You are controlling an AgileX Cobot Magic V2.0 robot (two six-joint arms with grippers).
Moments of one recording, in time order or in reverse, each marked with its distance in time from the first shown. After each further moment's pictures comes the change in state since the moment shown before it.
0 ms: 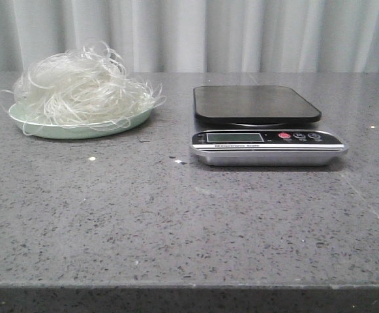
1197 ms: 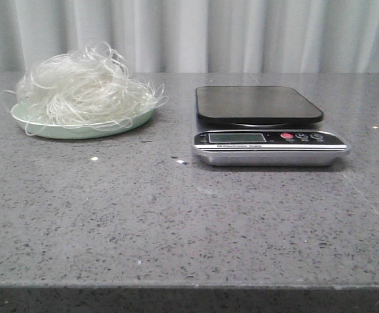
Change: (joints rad) left arm 0.000 0.000 0.000 0.000 0.000 0.000; right arm -0.092 -0.167 0.158 0.027 -0.025 0.008
